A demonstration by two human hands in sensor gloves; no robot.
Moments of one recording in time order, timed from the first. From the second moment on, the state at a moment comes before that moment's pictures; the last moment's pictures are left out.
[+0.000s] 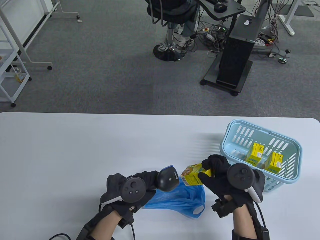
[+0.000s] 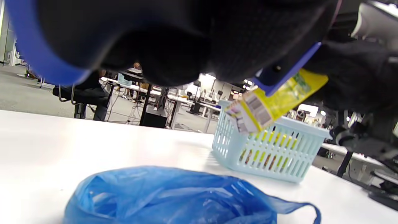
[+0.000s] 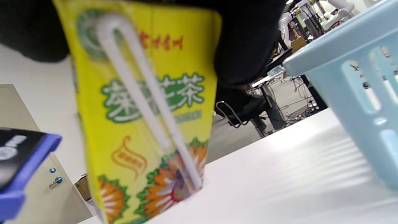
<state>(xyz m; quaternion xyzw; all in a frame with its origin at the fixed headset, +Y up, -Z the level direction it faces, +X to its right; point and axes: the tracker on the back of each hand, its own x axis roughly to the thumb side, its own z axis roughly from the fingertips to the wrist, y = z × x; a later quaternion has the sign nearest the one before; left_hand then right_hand) -0.109 -0.650 -0.271 0.00 -0.30 0.14 0.95 0.205 -0.636 -0.298 0.11 -0.07 0.94 0.32</state>
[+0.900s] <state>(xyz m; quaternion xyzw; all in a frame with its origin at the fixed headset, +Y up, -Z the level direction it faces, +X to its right) -0.105 -0.639 -0.268 0.00 -0.28 0.08 0.96 0.192 -0.637 -0.295 0.11 -0.09 0.95 0.28</state>
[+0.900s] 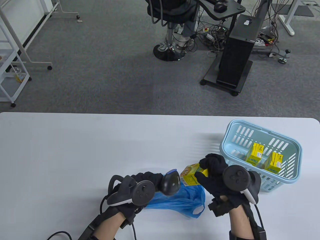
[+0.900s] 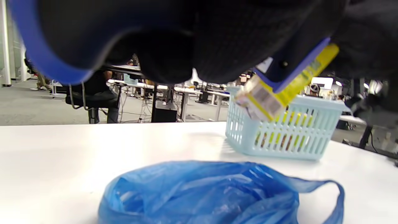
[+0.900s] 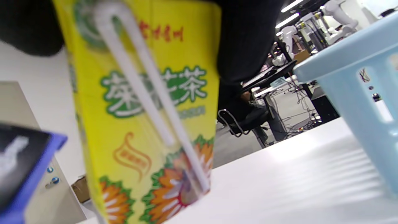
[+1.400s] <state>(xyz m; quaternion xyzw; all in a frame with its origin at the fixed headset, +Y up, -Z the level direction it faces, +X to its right) -0.174 -0.612 -0.278 0.00 -0.19 0.16 0.97 0.112 -0.663 -0.293 0.24 0.02 0.94 0.23</state>
